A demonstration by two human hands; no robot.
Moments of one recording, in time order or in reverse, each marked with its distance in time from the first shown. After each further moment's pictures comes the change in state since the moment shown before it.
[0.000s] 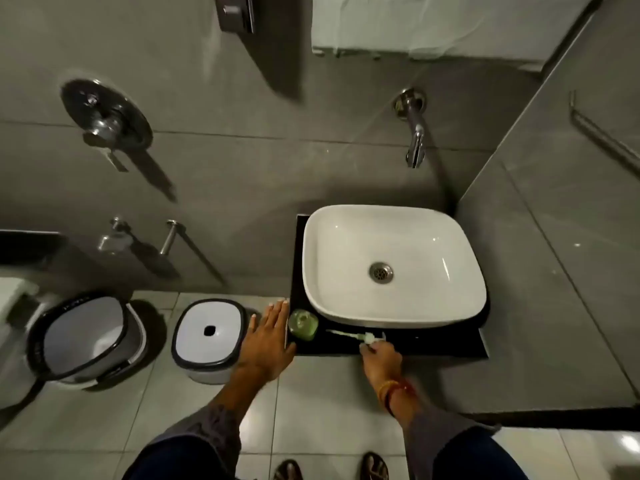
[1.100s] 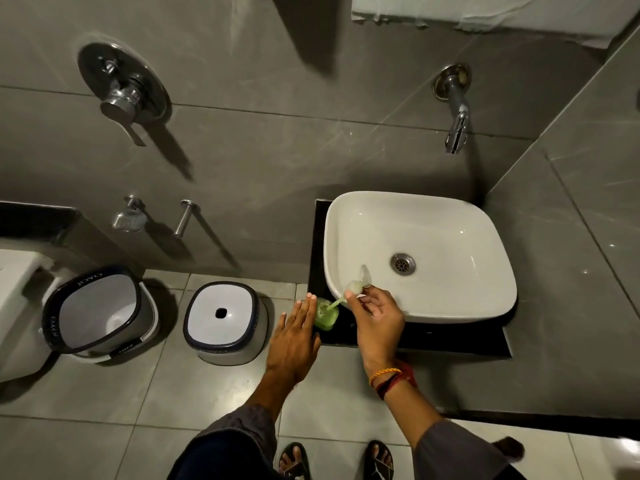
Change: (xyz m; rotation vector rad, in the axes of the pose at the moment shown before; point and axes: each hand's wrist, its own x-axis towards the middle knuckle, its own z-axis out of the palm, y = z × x) left_hand -0.001 0.005 0.039 -0.098 0.082 0.014; right_hand -0.042 -0.077 0.046 0.370 0.174 -0.506
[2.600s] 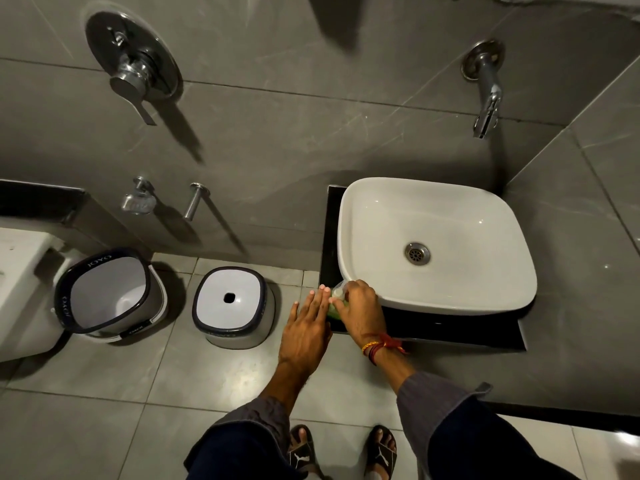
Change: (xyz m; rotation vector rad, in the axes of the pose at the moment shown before) left_hand -0.005 -0.004 0.009 0.058 0.006 0.023; right_hand 0.006 0.024 0.039 -0.883 -0.471 -0.247
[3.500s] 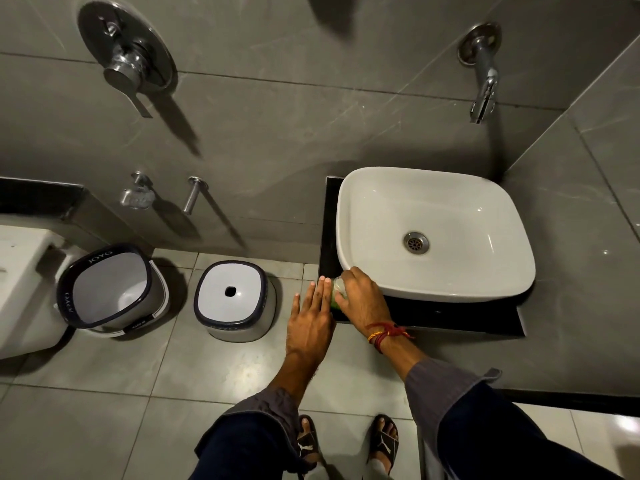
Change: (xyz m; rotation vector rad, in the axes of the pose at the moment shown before) left_hand -0.002 0.015 0.003 0.073 -0.017 -0.054; right_hand -0.003 0.005 -0.008 -0.273 -0.073 -0.207
